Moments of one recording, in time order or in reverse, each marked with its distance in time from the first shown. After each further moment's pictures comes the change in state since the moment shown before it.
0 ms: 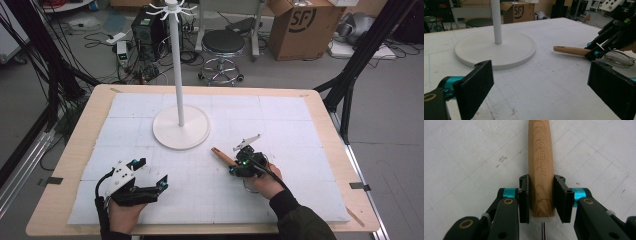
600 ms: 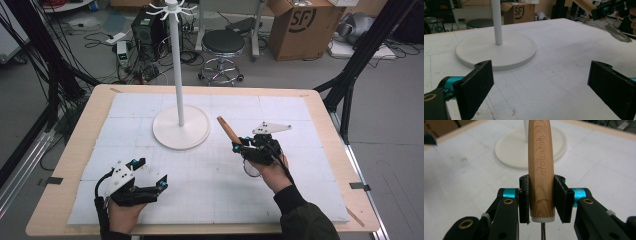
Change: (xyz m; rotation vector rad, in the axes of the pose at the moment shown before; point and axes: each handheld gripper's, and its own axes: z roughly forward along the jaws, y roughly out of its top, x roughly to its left) left arm -0.001 0.001 -0.001 -0.008 0.004 0.004; right arm -0.015 0.019 -0.061 -0.433 0.039 0.067
